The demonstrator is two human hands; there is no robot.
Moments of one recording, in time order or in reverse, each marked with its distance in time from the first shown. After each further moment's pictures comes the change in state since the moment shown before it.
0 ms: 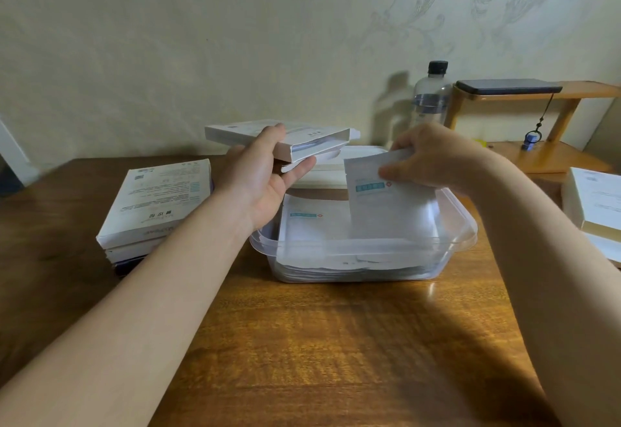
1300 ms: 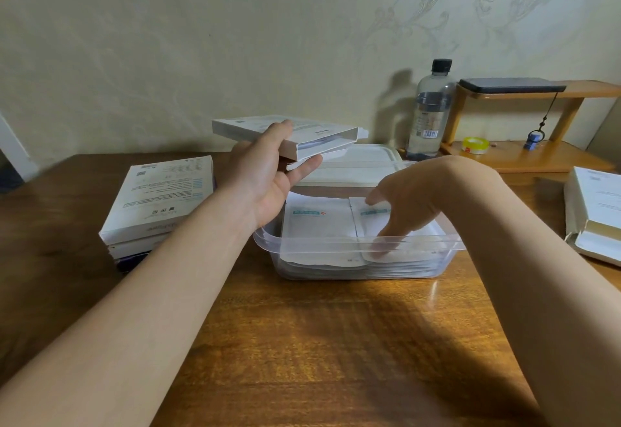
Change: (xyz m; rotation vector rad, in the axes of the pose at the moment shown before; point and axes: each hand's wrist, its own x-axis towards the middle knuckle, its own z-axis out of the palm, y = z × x) left_hand 0.003 -0.002 -0.002 0.012 -0.030 -0.013; right_hand -0.011 -0.031 0.021 -0.834 -0.609 -0.095
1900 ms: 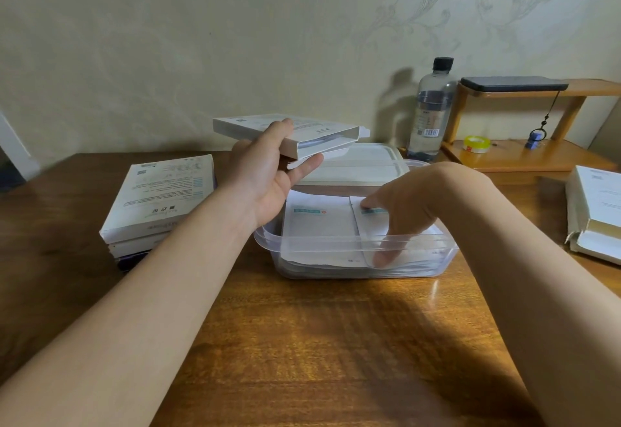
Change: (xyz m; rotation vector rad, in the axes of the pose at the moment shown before) left_hand -0.001 0.001 0.001 -0.009 -0.004 0.000; right_hand 0.000 -0.006 0.004 -0.005 -0.062 -0.015
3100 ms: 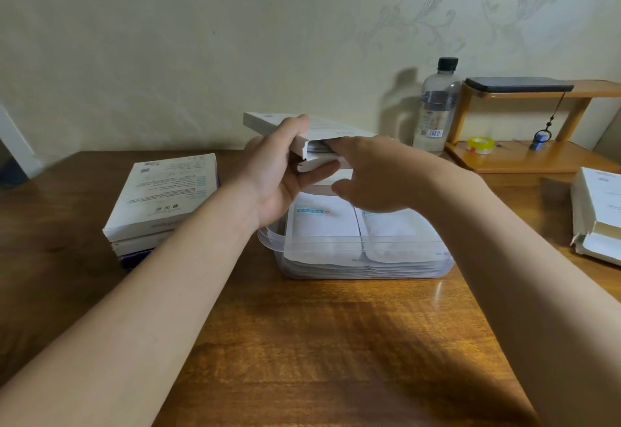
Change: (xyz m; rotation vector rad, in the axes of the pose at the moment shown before) left_hand -0.015 0.003 0.007 0.168 -0.196 -0.014; right_hand -0.006 -0.032 -0.012 0.340 0.704 -0.135
